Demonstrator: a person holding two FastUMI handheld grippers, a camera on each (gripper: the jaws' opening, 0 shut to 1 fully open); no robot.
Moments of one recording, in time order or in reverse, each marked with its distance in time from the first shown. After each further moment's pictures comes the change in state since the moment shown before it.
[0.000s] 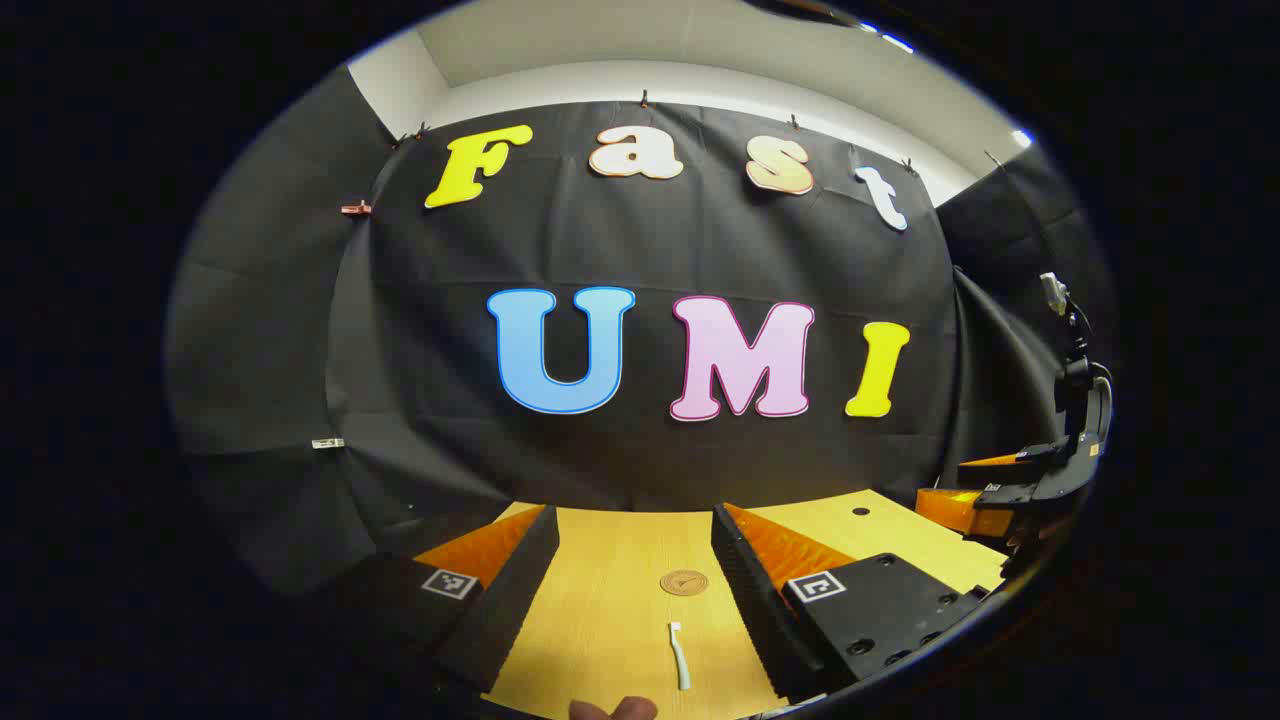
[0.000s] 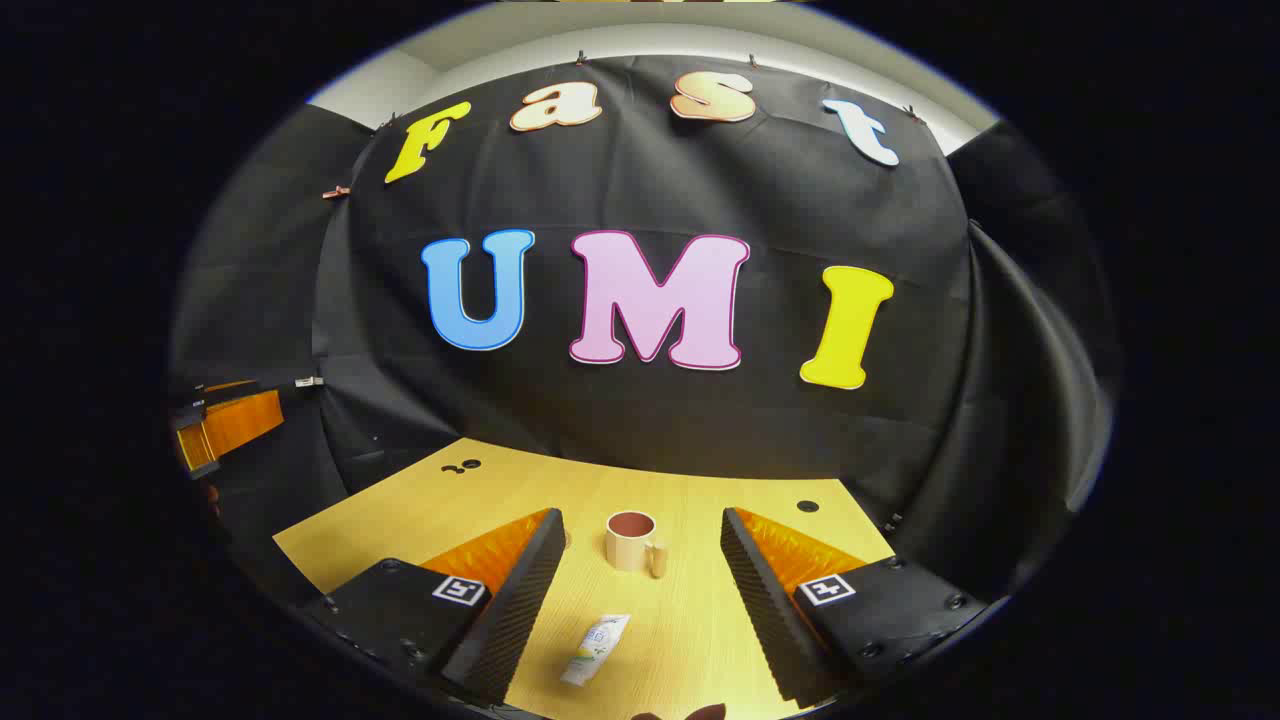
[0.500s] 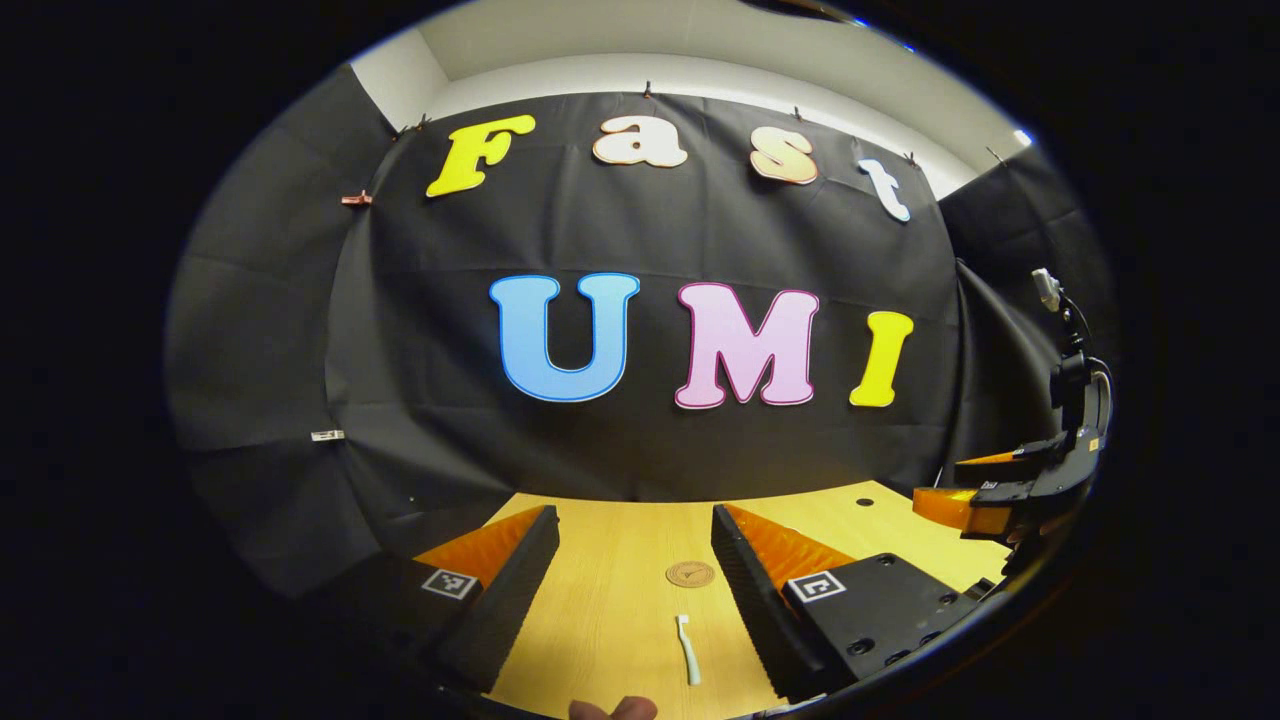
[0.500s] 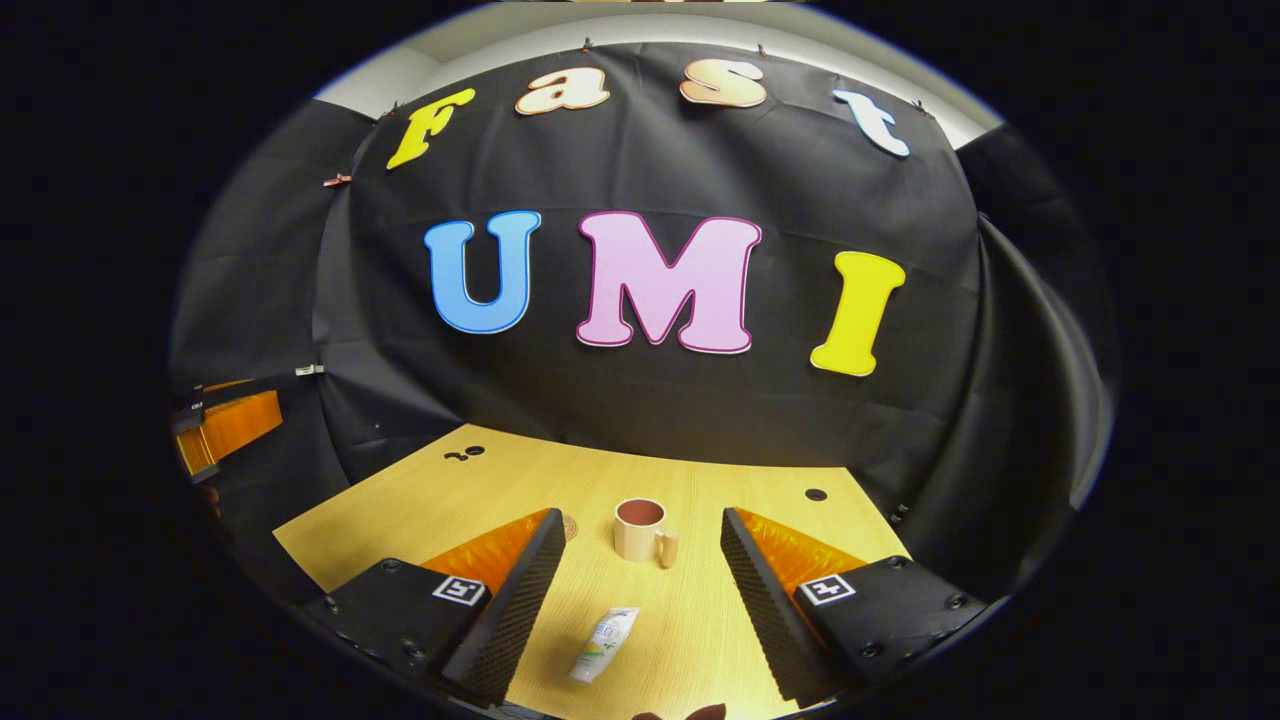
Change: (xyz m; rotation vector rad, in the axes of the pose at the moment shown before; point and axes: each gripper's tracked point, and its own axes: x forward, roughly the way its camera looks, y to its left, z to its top) left arm 0.005 0.014 -0.015 -0.003 0.029 0.003; right arm 0.011 0.014 -0.016 -0.009 0.050 0.009
